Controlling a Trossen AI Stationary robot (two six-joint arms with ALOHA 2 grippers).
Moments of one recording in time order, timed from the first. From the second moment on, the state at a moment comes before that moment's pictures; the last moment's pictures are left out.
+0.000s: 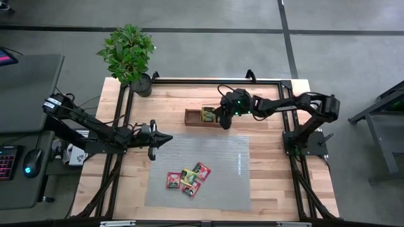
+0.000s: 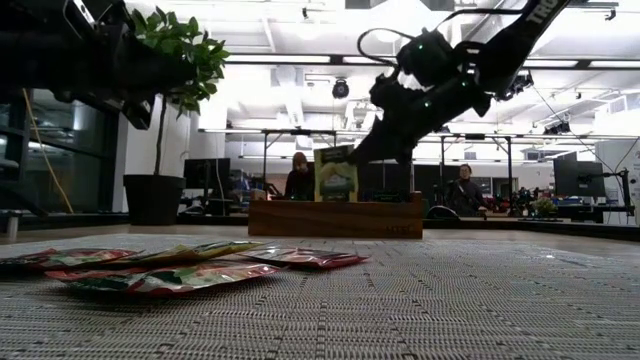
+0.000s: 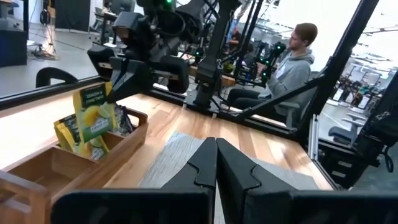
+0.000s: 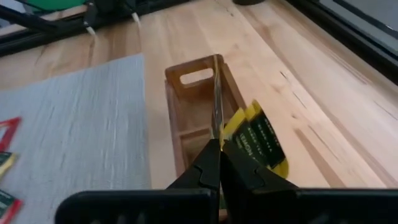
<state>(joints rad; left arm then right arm) -0.37 1.00 0.07 1.00 -0.49 -0.27 -0.38 1.60 0.76 0.34 -0.22 0.10</state>
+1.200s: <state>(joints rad) -0.37 1.00 0.07 1.00 -0.49 -0.27 -0.39 1.62 0.76 0.36 -0.21 0.08</state>
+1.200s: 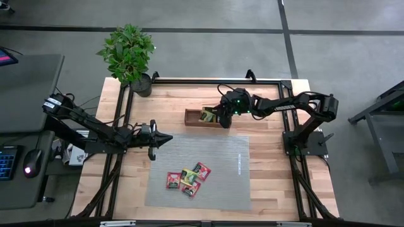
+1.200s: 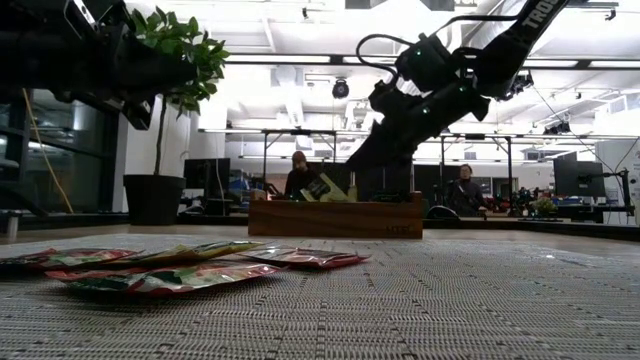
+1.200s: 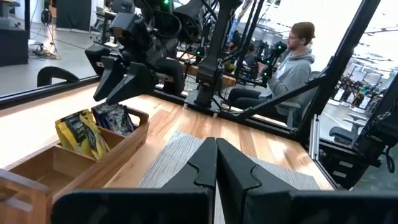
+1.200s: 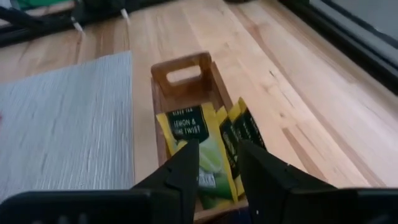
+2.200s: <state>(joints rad) -0.37 1.00 0.07 0.97 -0.49 -0.27 -0.39 1.85 1.45 -0.56 -0.25 -0.46</state>
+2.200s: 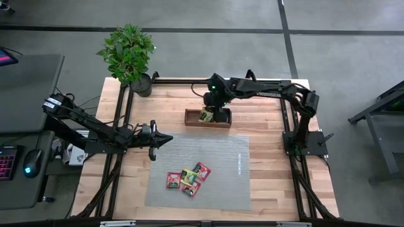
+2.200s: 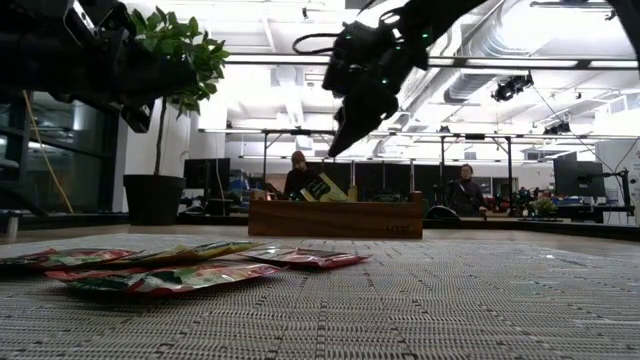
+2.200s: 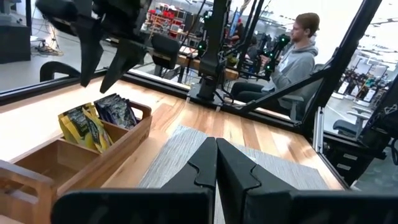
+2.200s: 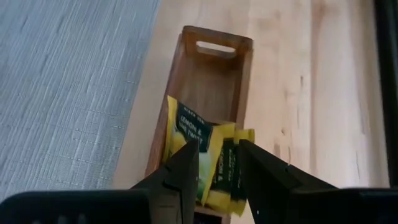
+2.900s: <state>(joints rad) -0.37 1.00 0.07 0.95 -0.49 -0.27 -0.39 1.97 1.56 -0.63 -0.25 -0.56</state>
